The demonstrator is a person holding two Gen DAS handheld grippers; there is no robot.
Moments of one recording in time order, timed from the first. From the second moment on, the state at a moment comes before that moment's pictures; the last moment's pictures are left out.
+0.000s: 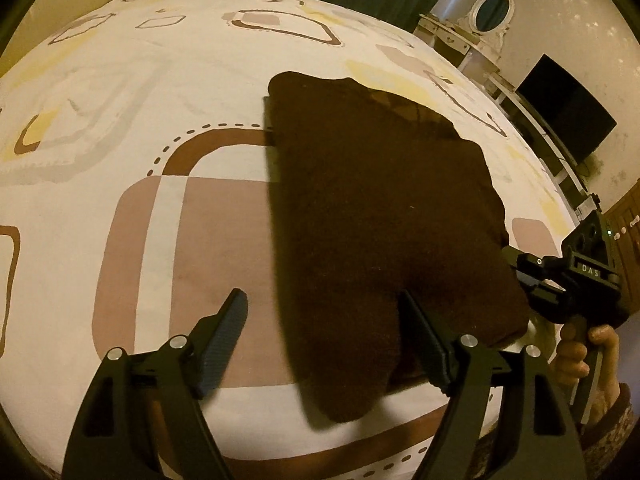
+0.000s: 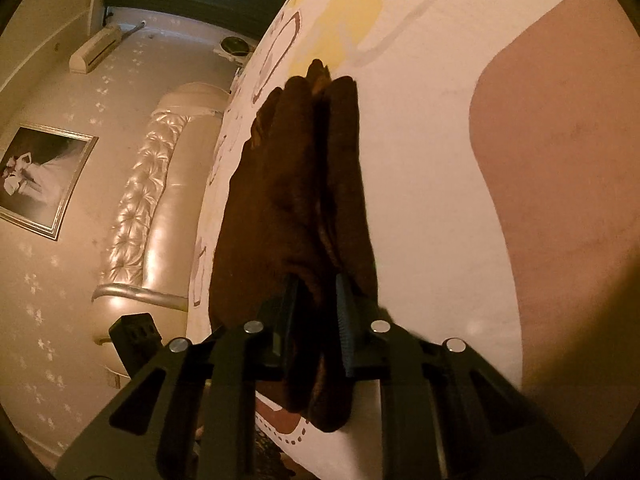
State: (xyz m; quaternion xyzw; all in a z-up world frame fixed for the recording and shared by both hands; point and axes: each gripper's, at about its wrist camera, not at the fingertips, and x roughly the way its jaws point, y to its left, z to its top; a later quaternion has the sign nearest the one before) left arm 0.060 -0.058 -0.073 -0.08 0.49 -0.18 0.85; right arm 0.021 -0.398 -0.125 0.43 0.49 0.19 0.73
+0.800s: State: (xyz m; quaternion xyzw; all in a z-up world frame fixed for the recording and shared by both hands) left arm 0.052 -0.052 -0.065 -0.10 0.50 -0.18 0.84; right arm 0.007 -0.402 -0.116 0.45 0.48 0.18 0.73
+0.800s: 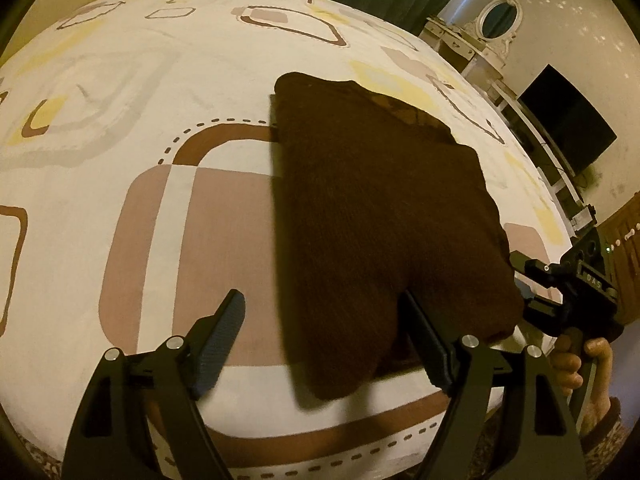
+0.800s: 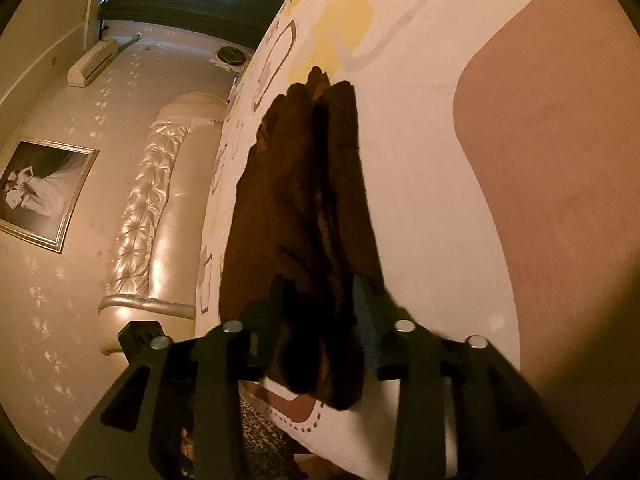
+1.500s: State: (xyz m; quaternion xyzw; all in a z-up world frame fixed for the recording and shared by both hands) left arm 0.110 -0.026 -0.049 -0.16 0.49 -0.23 0.83; right arm 0.051 -0.415 -0.104 0.42 0.48 0.15 0.76
